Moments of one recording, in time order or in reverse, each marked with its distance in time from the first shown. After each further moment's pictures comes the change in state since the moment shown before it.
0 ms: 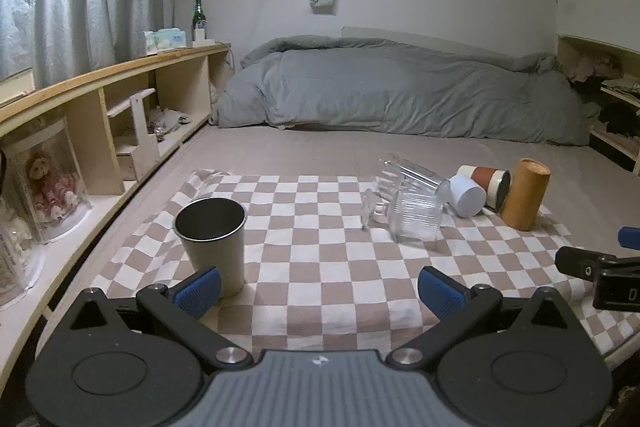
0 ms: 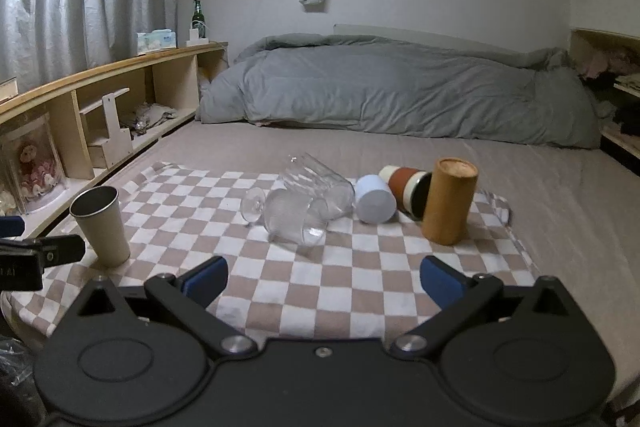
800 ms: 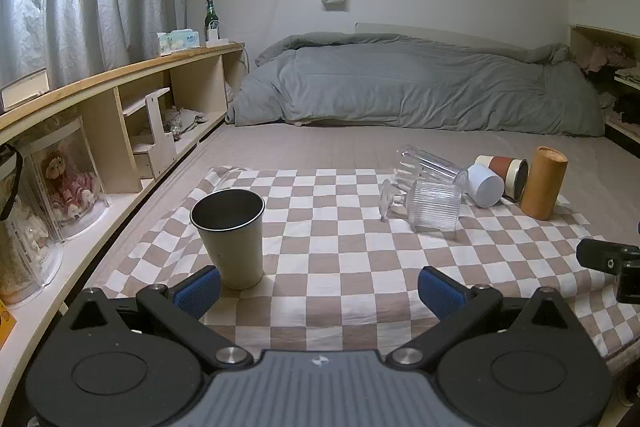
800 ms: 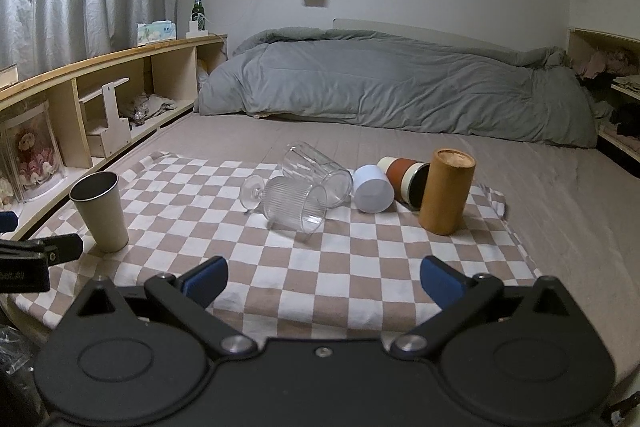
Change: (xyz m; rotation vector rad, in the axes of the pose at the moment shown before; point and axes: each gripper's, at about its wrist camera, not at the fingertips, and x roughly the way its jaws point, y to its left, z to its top) left arm 0.003 0.003 -0.009 0.020 0.007 0.048; right arm -0.002 0.002 -0.006 -0.009 0.012 -0.002
